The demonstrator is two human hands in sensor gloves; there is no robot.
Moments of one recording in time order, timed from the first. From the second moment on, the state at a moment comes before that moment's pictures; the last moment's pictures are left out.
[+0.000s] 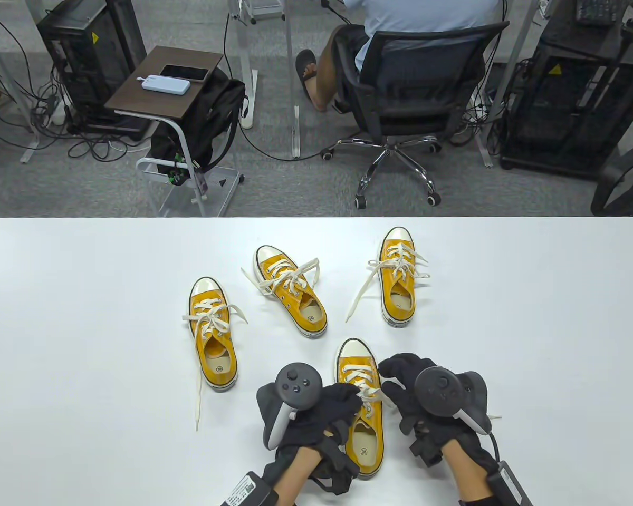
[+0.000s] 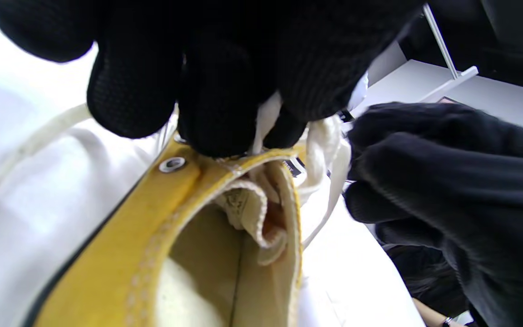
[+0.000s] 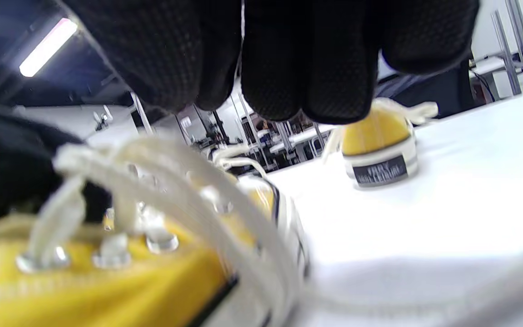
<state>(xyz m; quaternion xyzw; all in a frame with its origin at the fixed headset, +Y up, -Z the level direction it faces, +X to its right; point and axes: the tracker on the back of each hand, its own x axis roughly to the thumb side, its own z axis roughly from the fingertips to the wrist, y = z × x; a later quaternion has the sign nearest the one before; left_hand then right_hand) -0.058 -0.744 -0.272 -0.14 0.00 0.44 0.89 0.171 -0.715 -0.288 0.16 -0.08 0.95 0.24</state>
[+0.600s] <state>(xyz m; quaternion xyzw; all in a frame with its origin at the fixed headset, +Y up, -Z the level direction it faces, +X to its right) -0.060 -0.747 -0.271 -0.13 0.02 0.45 0.88 0.156 -0.722 -0.286 0.20 -0.01 0.95 0.22</state>
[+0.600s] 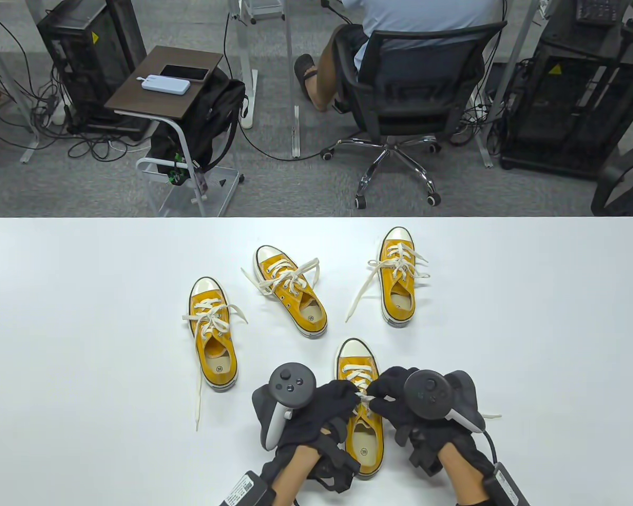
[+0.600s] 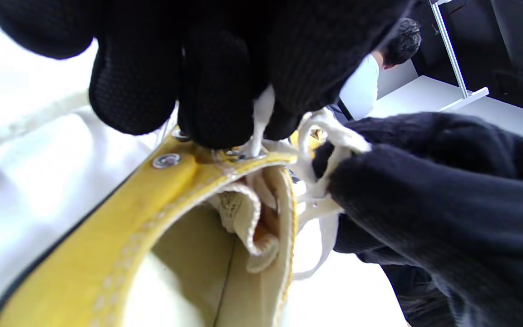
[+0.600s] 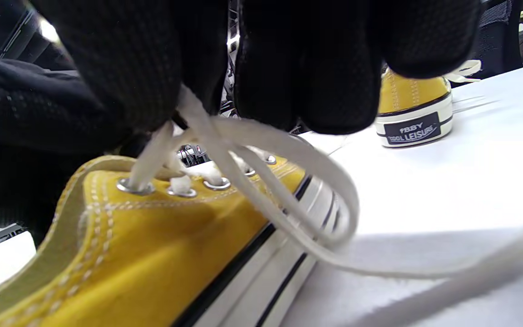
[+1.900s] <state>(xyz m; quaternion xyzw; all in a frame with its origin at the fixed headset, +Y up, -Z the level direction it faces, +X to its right) -0.054 -0.744 -0.269 -0.07 -0.01 0.42 0.90 0.149 -0.735 -0.289 0.19 0.03 0.95 0.24</state>
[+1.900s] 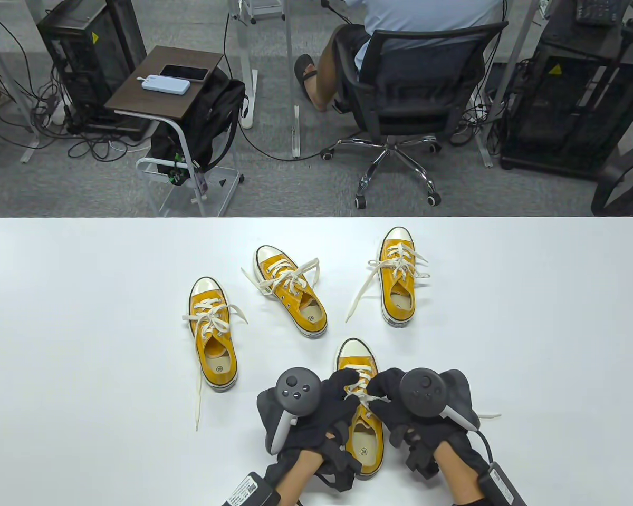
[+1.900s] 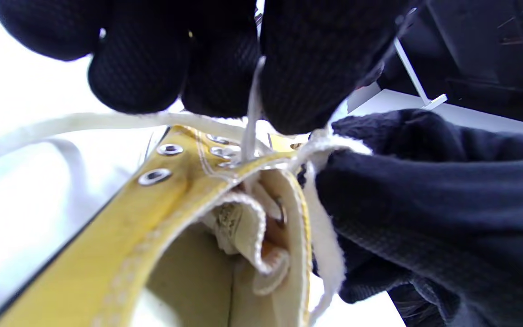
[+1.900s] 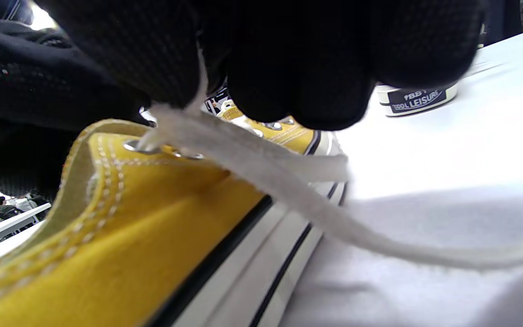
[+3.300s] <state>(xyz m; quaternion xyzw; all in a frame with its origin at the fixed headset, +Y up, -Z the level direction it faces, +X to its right) -0.086 -0.746 -0.271 0.02 0.07 0.46 0.89 0.193 -0.726 -0.295 0.06 -0.04 0.95 0.31</state>
